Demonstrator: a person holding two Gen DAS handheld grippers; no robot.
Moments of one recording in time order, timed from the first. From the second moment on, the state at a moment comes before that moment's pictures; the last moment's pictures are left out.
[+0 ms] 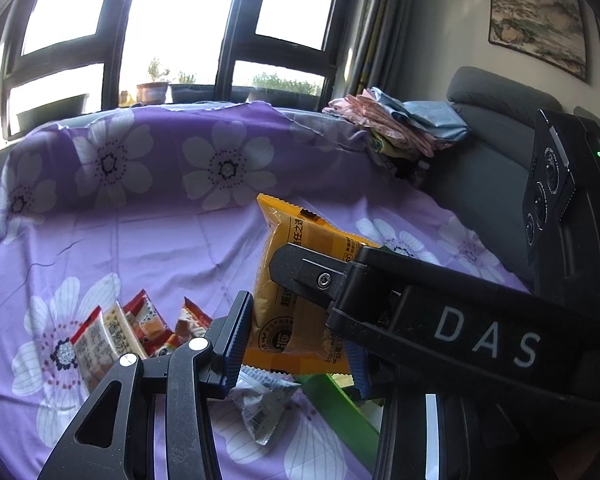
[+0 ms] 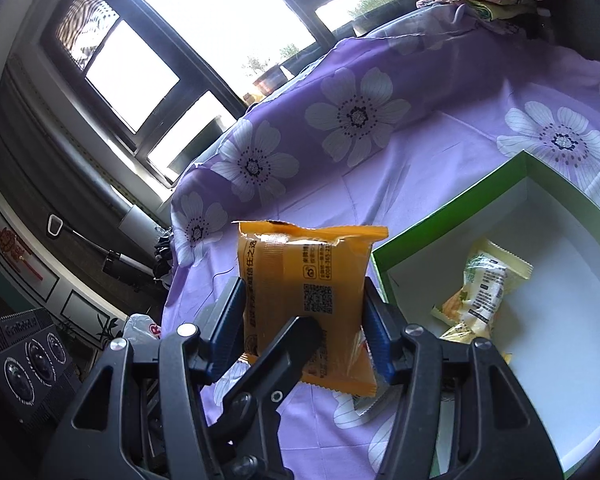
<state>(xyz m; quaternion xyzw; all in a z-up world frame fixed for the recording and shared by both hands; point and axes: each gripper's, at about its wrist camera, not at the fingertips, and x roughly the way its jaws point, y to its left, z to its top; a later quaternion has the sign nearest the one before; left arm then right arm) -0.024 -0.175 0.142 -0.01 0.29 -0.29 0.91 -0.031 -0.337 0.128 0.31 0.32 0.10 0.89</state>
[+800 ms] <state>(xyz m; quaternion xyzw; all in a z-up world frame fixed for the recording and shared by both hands) -0.018 -0.244 0.133 0.02 0.31 -0.36 0.88 -0.046 -0.401 0.117 0.37 0.31 0.01 0.88</state>
